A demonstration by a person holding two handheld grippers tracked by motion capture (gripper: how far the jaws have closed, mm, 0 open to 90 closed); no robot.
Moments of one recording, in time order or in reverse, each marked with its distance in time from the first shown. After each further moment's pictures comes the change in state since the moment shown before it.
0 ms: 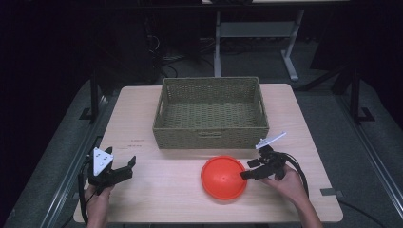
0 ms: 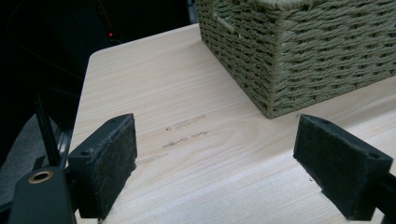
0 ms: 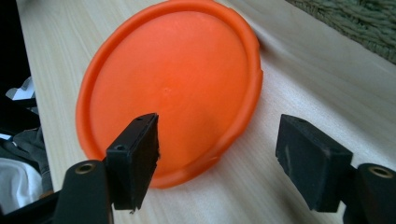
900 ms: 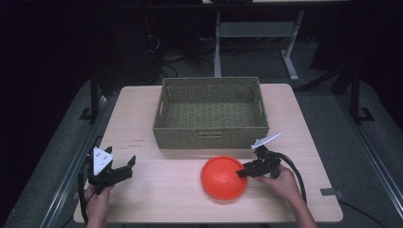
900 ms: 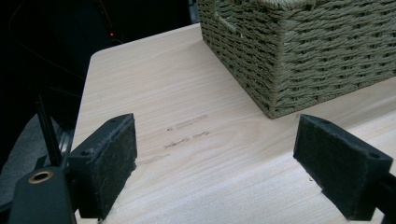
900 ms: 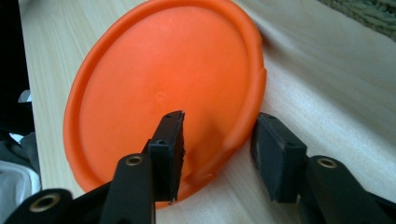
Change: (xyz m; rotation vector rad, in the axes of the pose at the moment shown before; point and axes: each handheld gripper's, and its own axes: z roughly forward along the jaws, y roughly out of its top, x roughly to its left) left arm 0.001 0.000 0.001 0.005 0.005 -0.003; right arm -0.009 0.001 0.017 0.003 0.039 0.019
